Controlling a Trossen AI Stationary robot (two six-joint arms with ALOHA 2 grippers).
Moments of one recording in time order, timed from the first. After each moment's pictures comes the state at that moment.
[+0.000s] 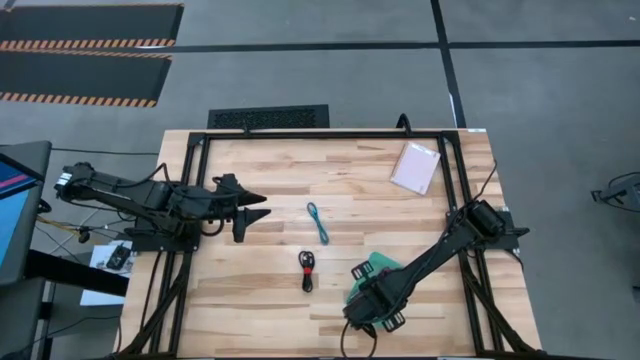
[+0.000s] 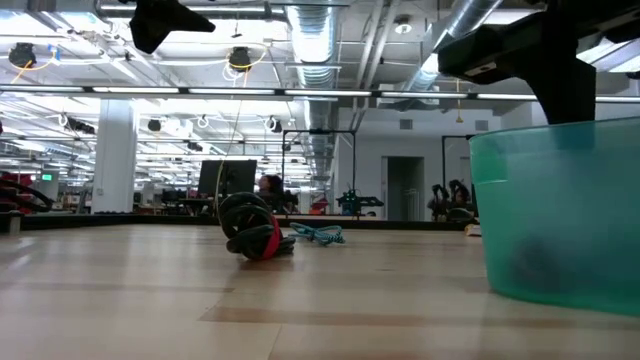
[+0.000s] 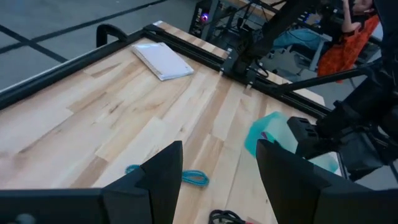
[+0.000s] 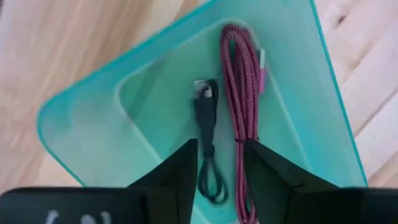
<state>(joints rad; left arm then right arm) -0.24 0.81 0.76 -0.33 -0.43 -0.53 0.59 2.02 1.58 -1.09 0.04 0.07</state>
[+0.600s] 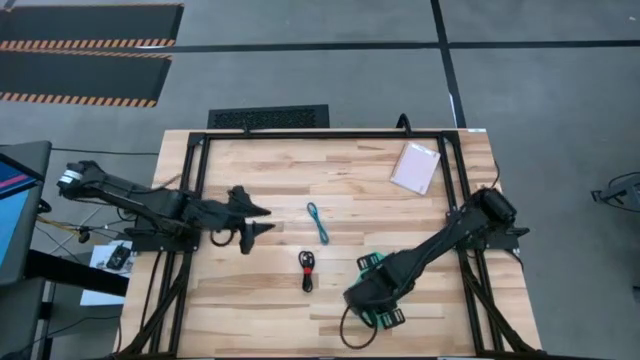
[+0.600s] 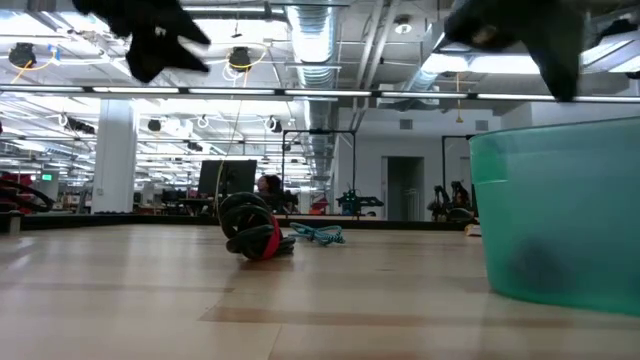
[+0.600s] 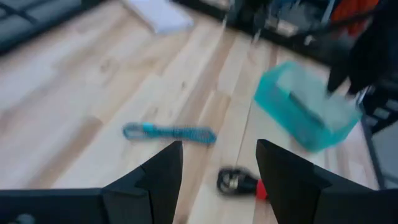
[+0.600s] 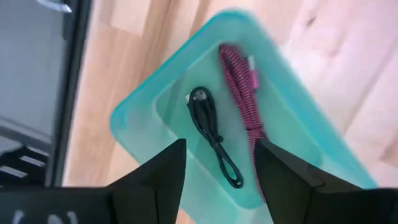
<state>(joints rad) -0.27 0.90 0.67 -0.30 -0.38 -0.54 0.53 1.89 1.58 -1.09 -0.08 0.22</state>
